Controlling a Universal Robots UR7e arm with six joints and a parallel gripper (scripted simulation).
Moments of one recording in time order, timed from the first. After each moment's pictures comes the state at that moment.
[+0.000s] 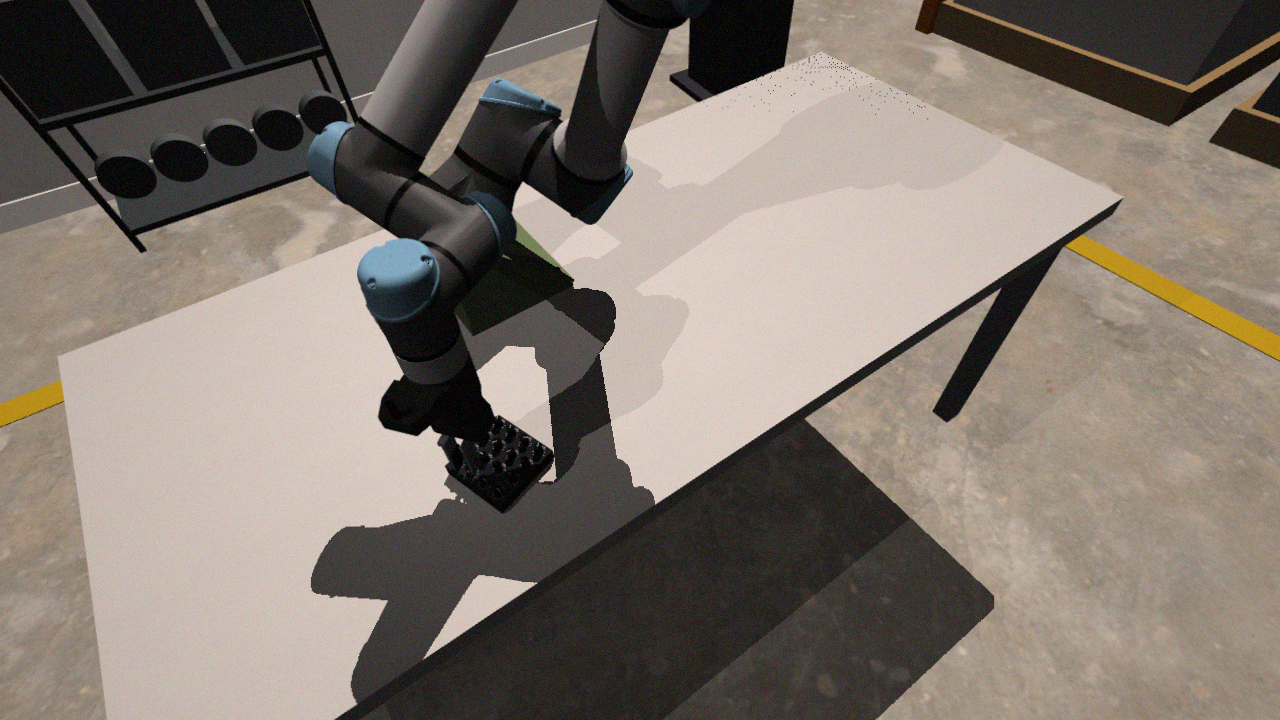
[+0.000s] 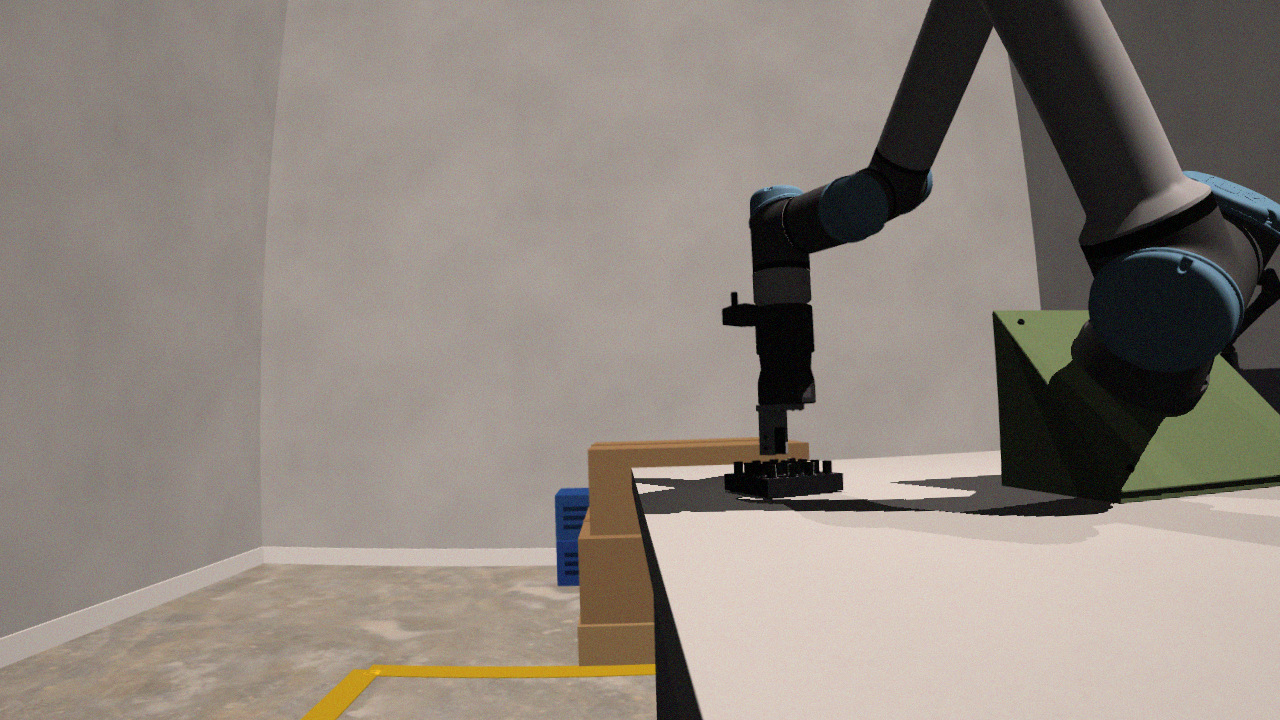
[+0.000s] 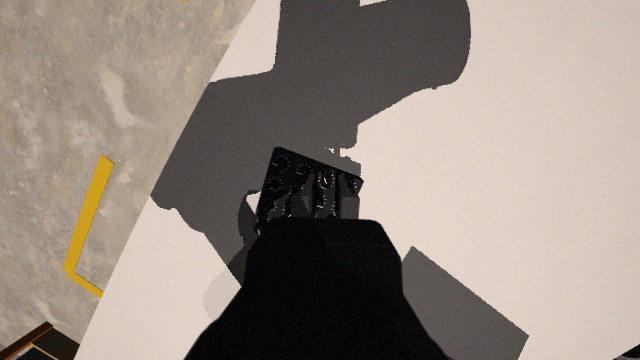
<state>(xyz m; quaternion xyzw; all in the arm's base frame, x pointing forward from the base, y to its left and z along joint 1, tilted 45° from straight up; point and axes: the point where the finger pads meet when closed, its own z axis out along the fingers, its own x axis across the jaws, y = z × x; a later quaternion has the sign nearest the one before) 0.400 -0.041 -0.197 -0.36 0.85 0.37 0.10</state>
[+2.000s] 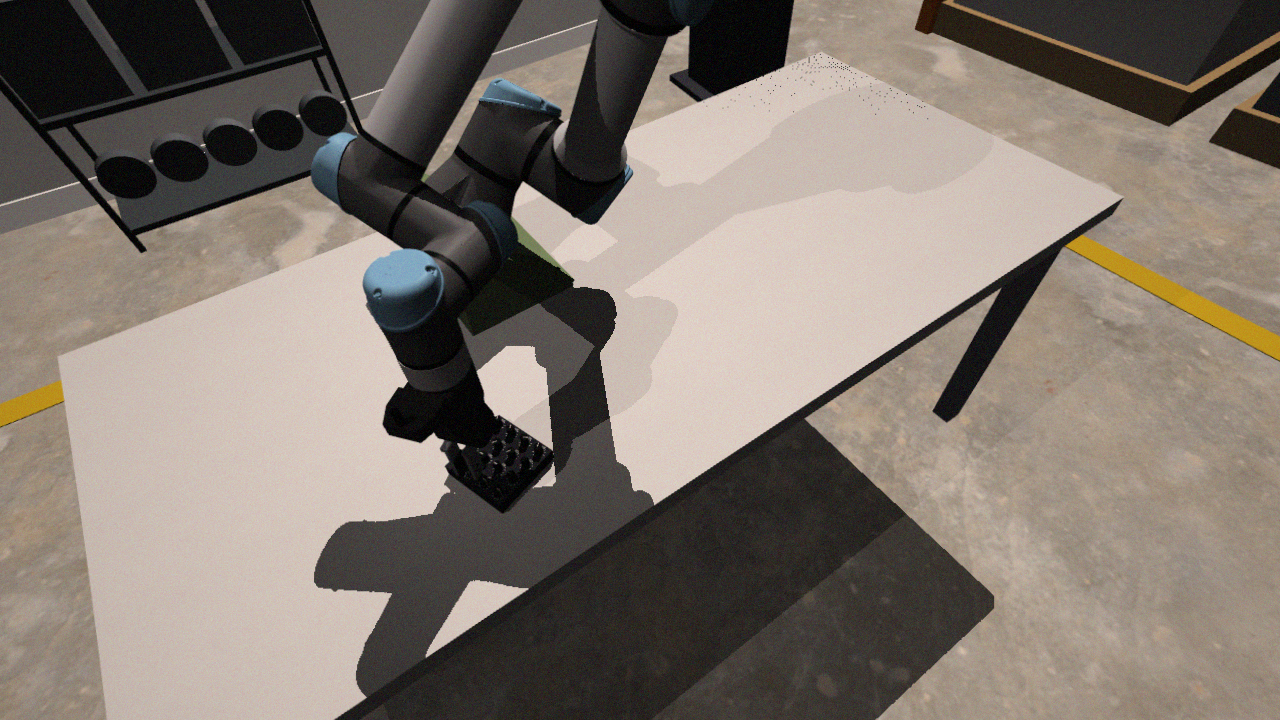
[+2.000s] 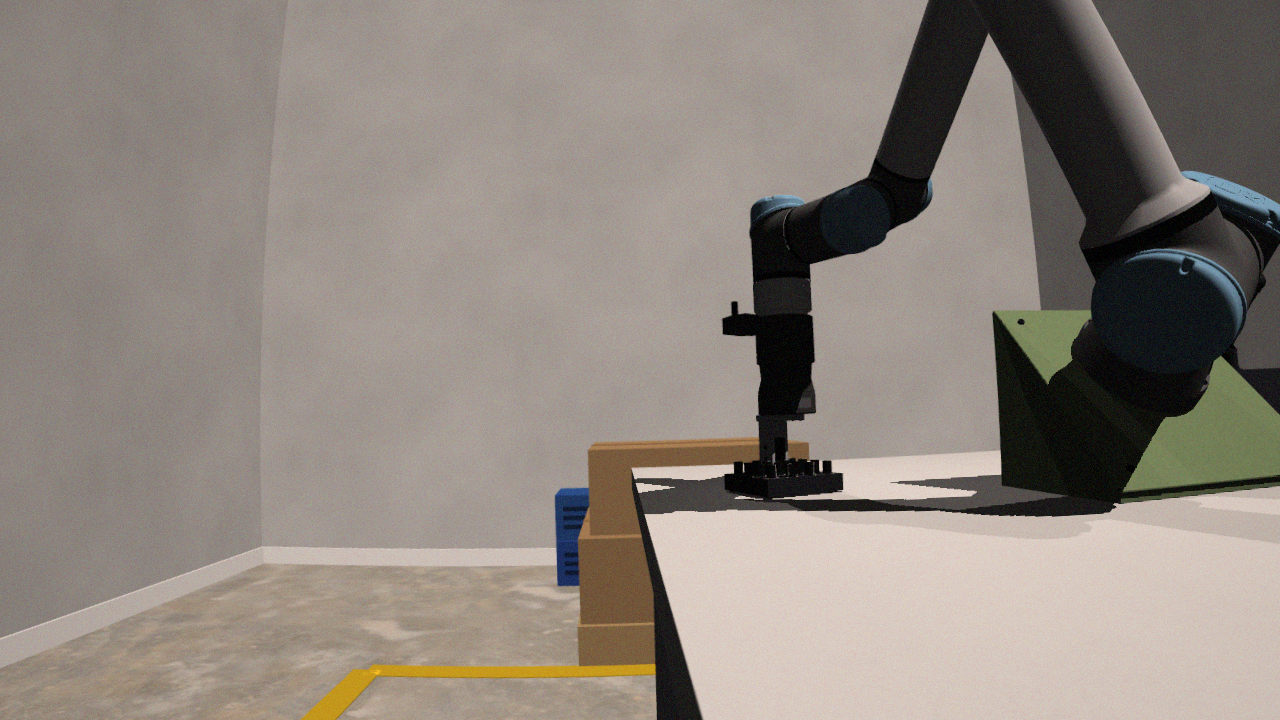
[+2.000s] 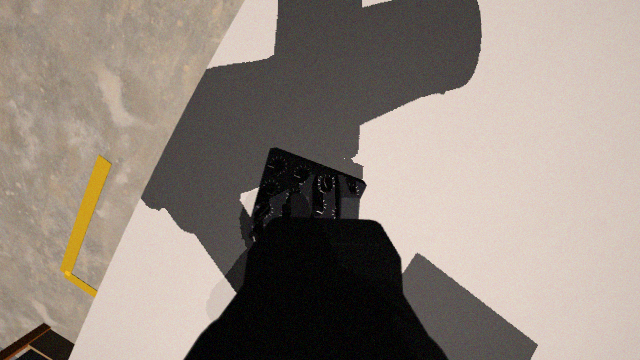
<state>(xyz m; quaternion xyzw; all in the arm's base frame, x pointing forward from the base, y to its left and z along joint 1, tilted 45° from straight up) 0.399 -0.032 -0.206 -0.36 0.85 0.37 0.10</state>
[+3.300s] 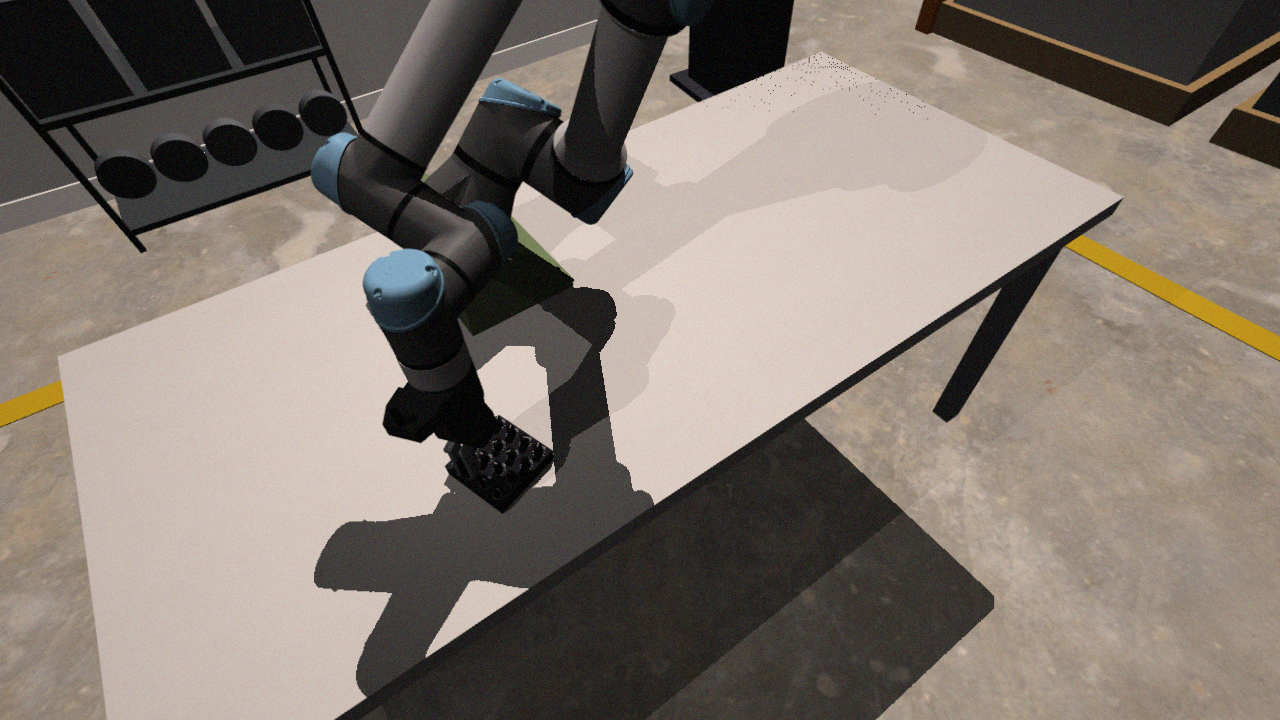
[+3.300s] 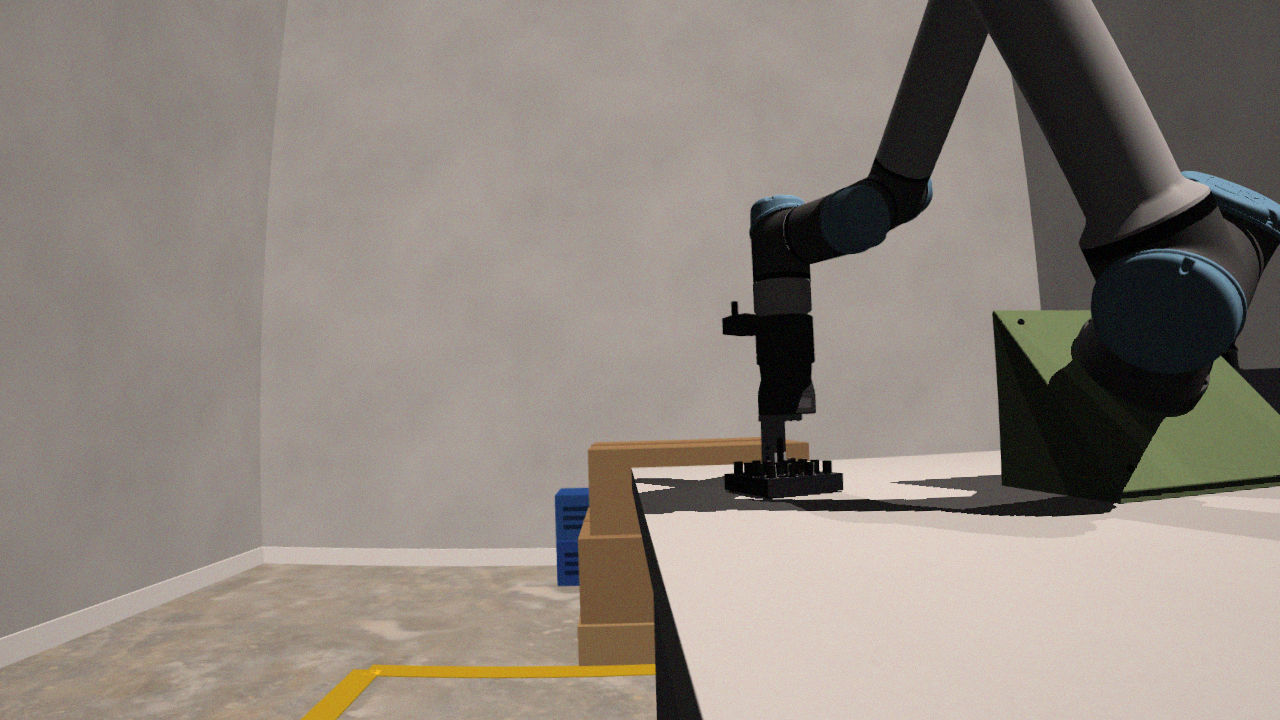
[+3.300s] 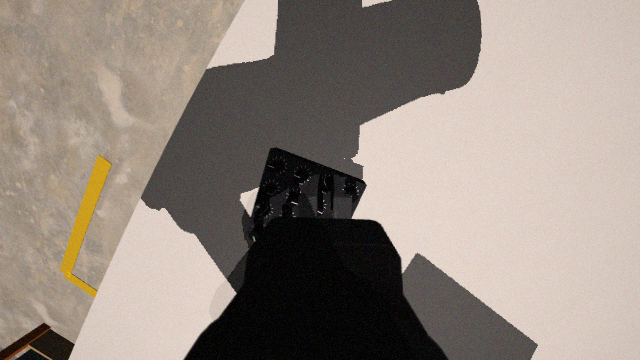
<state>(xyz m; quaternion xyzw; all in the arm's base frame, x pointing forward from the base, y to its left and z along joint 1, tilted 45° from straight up) 0.399 -0.032 -0.206 -0.36 0.85 0.37 0.10</state>
